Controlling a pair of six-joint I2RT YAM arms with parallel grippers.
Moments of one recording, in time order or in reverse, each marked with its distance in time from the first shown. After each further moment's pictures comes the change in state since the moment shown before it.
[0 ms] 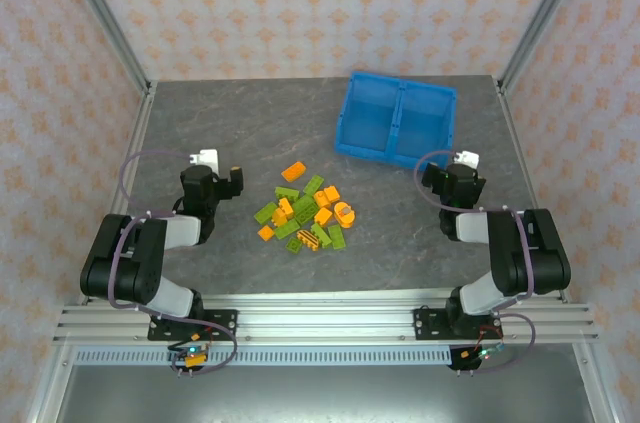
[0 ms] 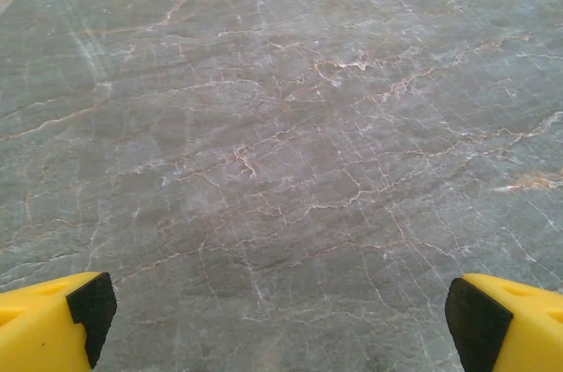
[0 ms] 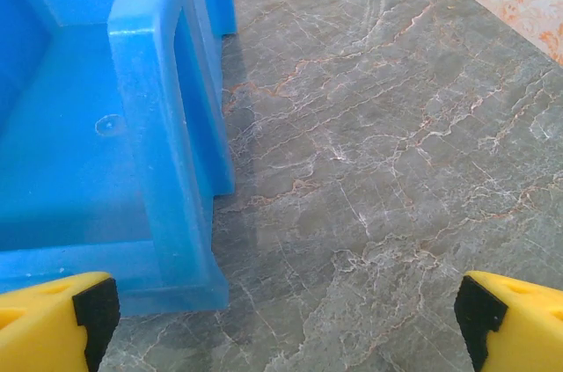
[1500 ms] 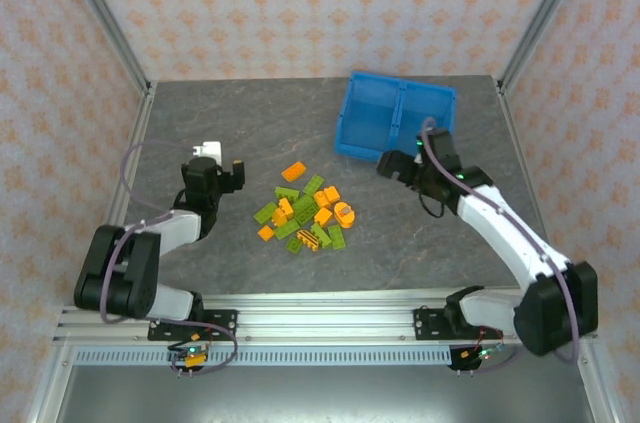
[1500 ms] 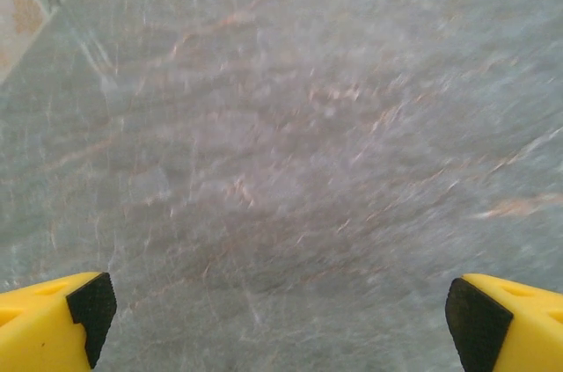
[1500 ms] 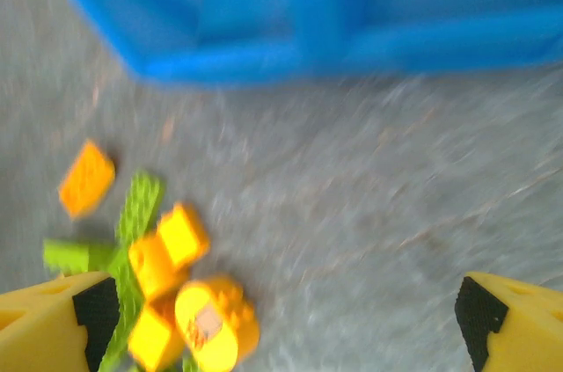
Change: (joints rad) left arm -0.068 -0.149 0.101 -0.233 -0.076 0.000; right arm 0.367 -0.238 0.584 -1.249 -0.350 0.433
